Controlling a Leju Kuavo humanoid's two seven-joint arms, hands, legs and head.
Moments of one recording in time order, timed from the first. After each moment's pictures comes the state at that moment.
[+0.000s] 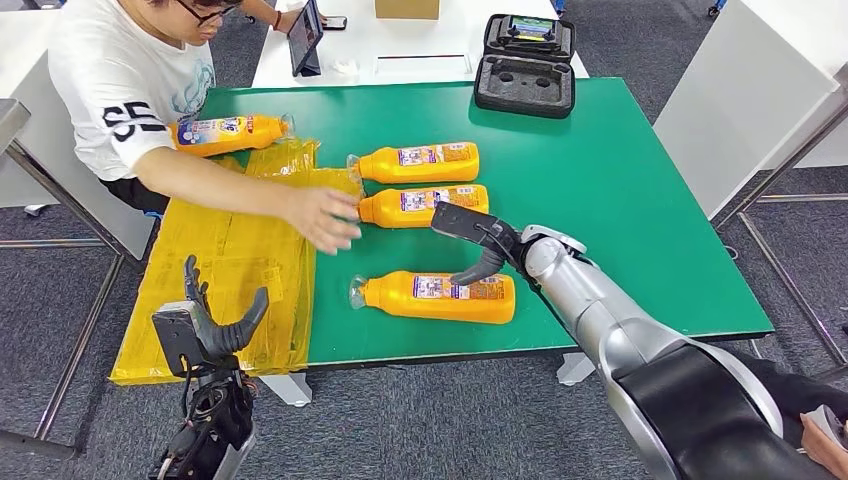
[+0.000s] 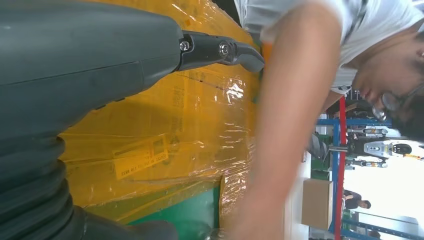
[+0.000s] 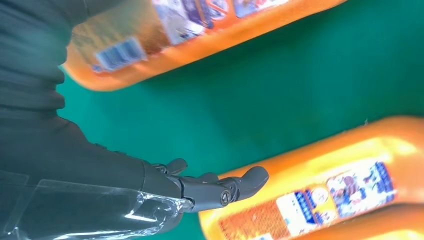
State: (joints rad) left arm -0.26 -0.08 -0.18 -0.94 0.05 0.62 -0.70; right arm -0.95 0.03 0.53 -0.33 0.33 0.35 -0.13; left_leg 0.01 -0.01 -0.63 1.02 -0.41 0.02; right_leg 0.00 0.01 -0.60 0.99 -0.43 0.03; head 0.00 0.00
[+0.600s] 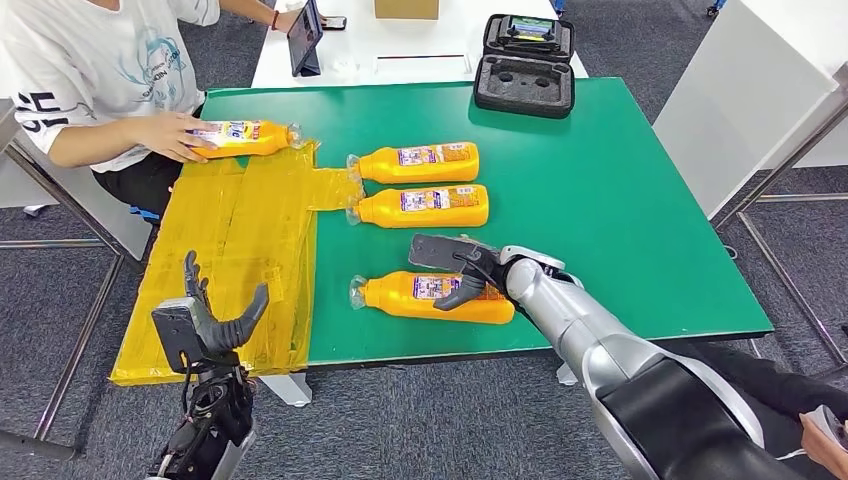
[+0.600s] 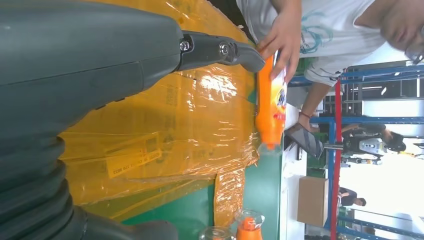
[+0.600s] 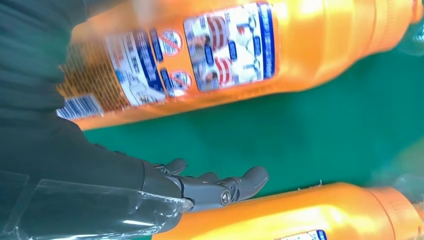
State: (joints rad) left arm -0.27 -0.08 -0.18 -0.94 0.05 0.61 -0.70; right arm -0.90 0.07 0.60 -0.34 0.38 0.35 -0.23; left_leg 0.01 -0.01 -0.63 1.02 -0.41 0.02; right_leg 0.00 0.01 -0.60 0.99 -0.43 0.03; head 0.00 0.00
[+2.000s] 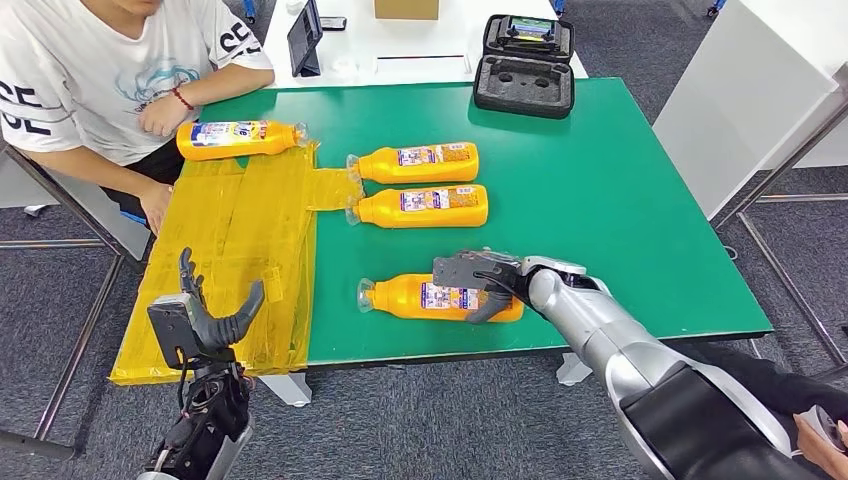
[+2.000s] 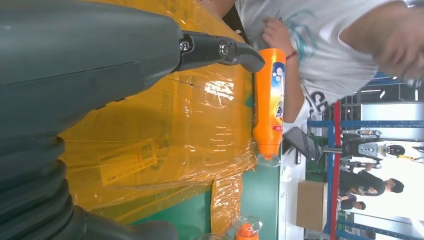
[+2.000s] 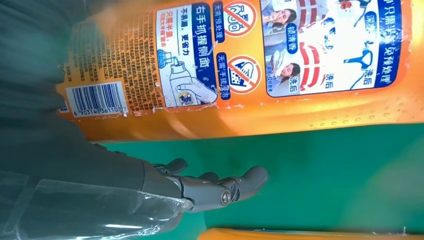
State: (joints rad) left arm -0.28 -0.07 -0.17 -0.92 0.05 0.61 -0.70; right arm -0.87 -0.03 0.72 -0.39 0.42 0.38 -0.23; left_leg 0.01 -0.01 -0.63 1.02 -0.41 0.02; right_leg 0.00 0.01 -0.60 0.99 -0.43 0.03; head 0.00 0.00
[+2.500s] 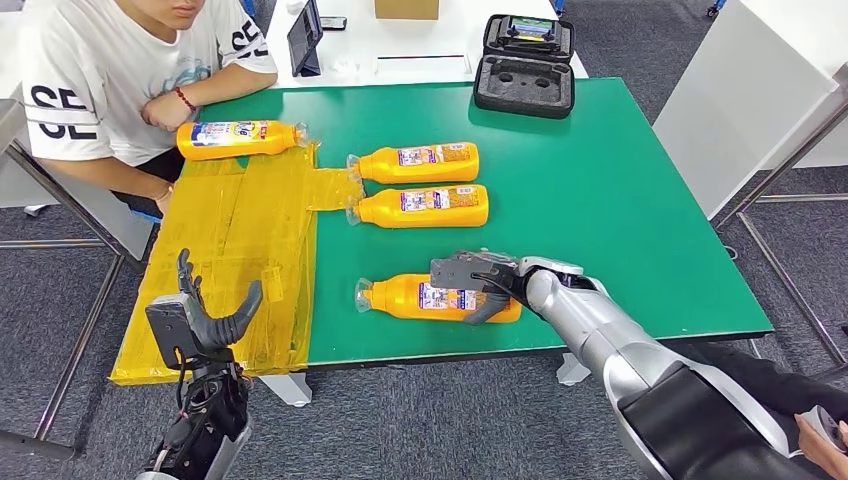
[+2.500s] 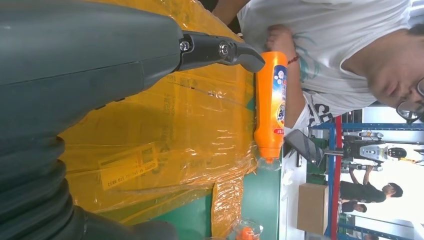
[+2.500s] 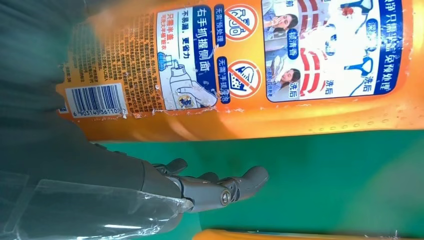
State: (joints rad) left arm -0.28 -0.07 -0.16 -0.92 0.05 0.61 -0.70; right arm -0.87 -0.02 0.73 -0.39 0.42 0.38 -0.23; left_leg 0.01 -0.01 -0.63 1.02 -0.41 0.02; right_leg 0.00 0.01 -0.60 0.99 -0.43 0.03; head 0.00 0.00
